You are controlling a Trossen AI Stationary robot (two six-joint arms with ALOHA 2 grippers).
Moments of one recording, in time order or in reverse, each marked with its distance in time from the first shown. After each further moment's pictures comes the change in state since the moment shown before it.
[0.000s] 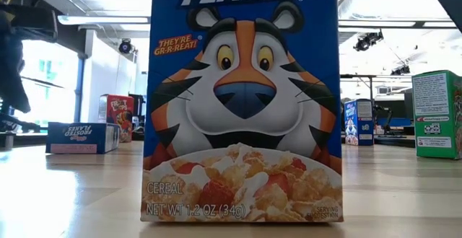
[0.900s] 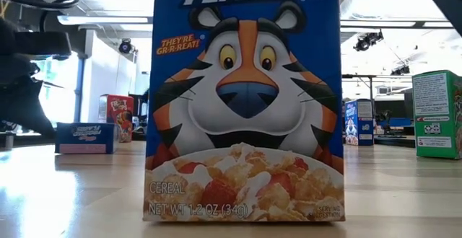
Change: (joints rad) left arm 0.075 0.279 0.000 0.169 -0.108 0.047; right arm 0.022 0.087 -0.251 0.776 -0.154 0.153
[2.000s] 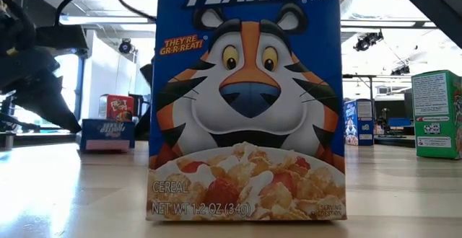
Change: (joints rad) left arm 0.069 0.009 0.011 0.146 -0.066 0.180; right arm -0.006 0.134 0.142 -0.082 -0.014 0.015
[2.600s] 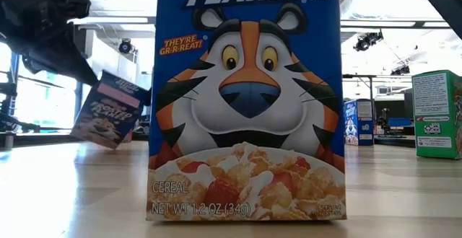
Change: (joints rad) left arm 0.000 -0.238 0.013 0.022 -0.101 0.032; right arm 0.000 -0.130 -0.002 -0.165 -0.082 0.063
